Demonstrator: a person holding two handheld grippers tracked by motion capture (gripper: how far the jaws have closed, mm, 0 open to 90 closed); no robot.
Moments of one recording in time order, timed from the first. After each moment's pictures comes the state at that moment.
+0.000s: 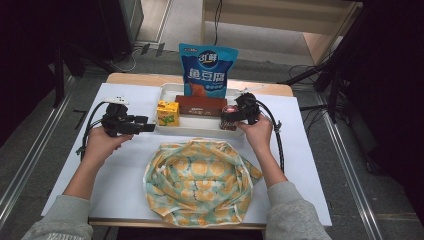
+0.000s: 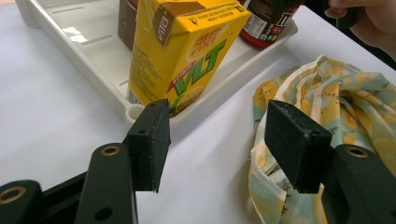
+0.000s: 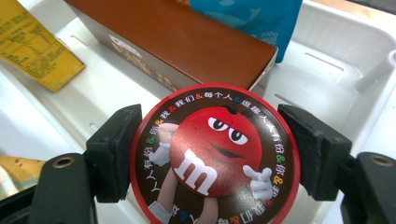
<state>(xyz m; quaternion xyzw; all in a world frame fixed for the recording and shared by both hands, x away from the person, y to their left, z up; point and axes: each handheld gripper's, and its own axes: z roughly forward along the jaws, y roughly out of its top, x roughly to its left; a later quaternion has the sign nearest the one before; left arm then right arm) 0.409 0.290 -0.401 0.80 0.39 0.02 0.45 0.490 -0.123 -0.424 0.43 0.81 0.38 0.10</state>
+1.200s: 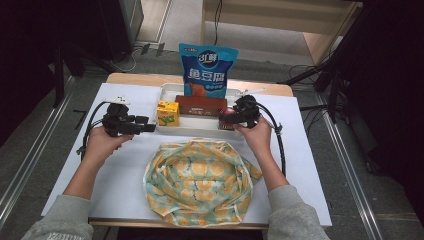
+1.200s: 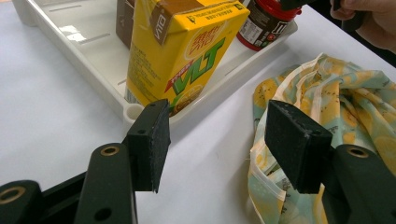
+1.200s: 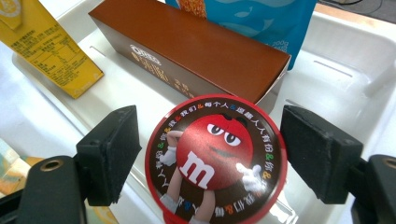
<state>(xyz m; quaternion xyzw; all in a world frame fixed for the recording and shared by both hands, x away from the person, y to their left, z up) 0.409 0.288 -0.400 0.81 0.39 0.02 0.45 0.476 -0.121 -0.419 0.42 0.80 0.41 0.10</state>
